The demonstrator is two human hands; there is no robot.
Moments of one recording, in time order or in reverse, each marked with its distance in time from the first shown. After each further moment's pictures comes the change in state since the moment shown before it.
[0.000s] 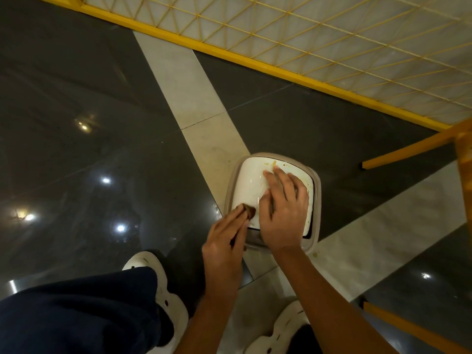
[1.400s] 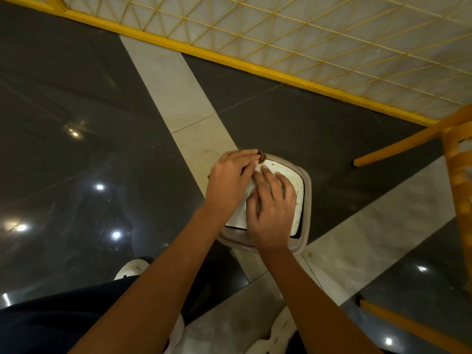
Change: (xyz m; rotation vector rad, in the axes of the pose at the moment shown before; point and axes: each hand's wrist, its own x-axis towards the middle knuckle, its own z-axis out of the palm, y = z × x) left_hand 0.128 0.037 0.032 0.285 -0.280 0.322; right_hand 0.005 -0.005 0.006 0.021 0.053 0.018
